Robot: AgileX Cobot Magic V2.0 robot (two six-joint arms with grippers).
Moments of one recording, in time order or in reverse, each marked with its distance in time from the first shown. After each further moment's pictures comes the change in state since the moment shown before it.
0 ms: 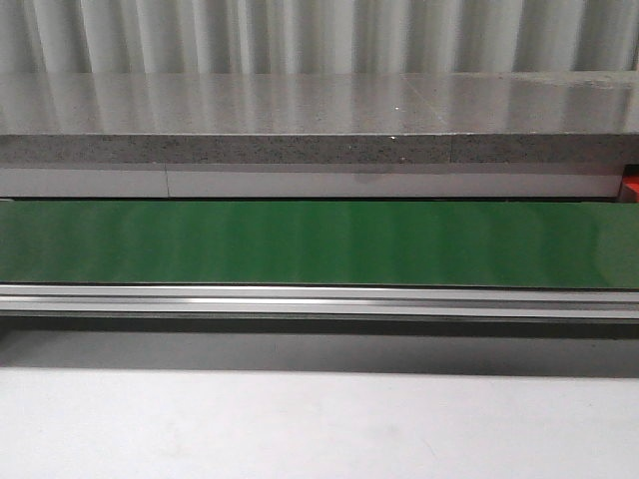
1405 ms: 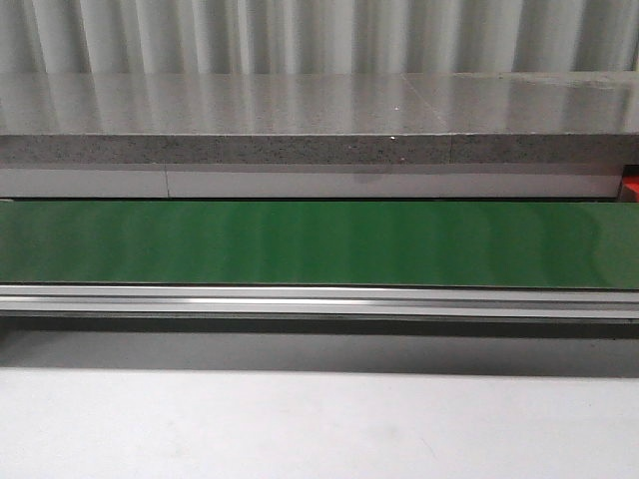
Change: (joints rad) left arm 0.000 0.000 0.000 0.000 0.000 0.000; right arm 0.172 -0.283 0.000 -0.025 -0.030 0.002
